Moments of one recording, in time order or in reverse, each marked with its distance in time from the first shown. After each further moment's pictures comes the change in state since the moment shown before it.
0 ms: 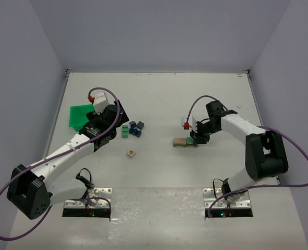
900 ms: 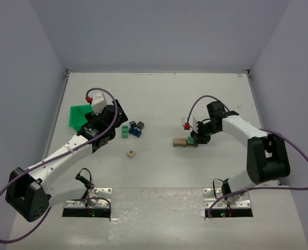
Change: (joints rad) left arm 0.000 -0.025 0.000 -0.015 -0.010 -0.021; right arm 0.000 -0.040 -0.014 0.002 0.018 0.011
